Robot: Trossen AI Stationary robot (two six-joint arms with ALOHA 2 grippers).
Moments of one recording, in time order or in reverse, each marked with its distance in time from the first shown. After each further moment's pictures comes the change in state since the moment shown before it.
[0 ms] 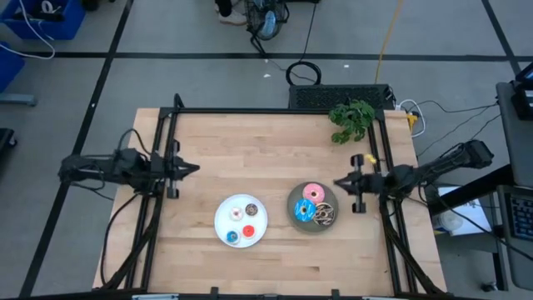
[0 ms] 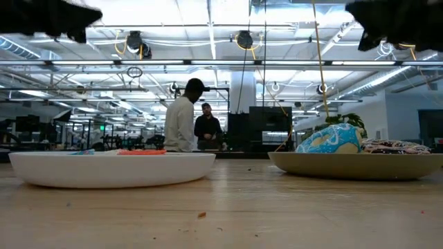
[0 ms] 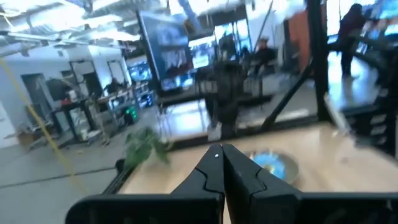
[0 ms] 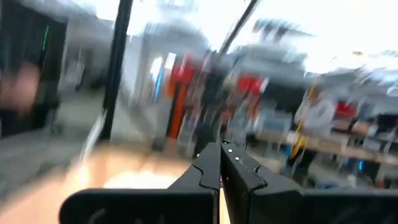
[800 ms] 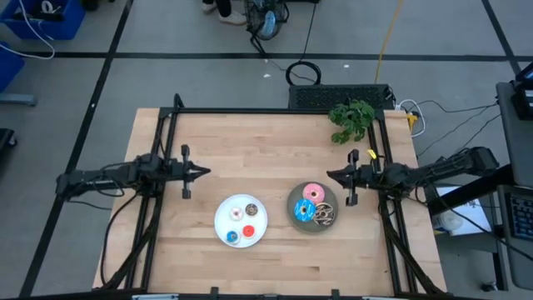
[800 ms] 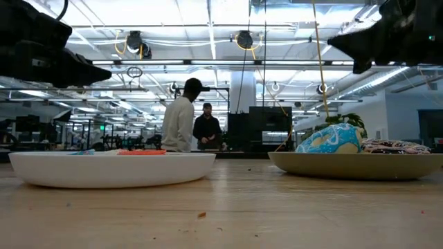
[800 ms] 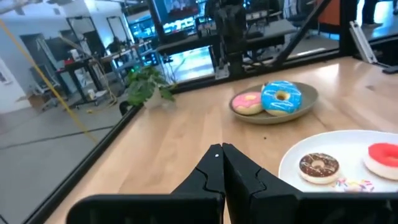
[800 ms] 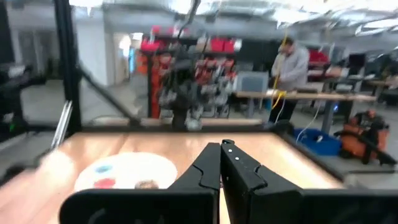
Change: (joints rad) left arm 0.230 -0.044 -0.247 0.019 0.166 0.021; right arm -0.145 0.029 -0.002 -0.098 0.025 0.198
